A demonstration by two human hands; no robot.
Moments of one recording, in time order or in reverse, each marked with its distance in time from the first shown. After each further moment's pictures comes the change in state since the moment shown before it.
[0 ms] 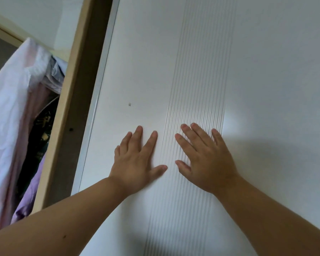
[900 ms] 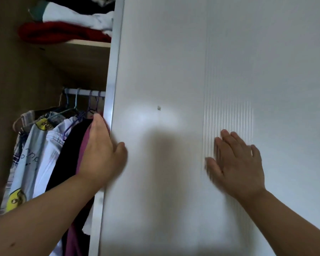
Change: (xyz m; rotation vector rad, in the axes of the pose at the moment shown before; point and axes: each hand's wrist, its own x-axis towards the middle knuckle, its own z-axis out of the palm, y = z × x) left_hand 0.032 0.054 -0.006 -0.600 0.157 -0.063; right_hand -0.117 0.085 -0.059 -0.144 -0.115 0.592
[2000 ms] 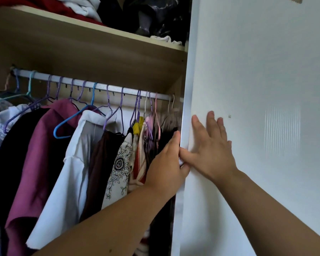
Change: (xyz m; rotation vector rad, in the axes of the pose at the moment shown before) left_hand -0.054 0.126 0.142 -0.416 -0.336 0.275; right_hand 0.034 0.015 -0.006 0.126 -0.224 0.167
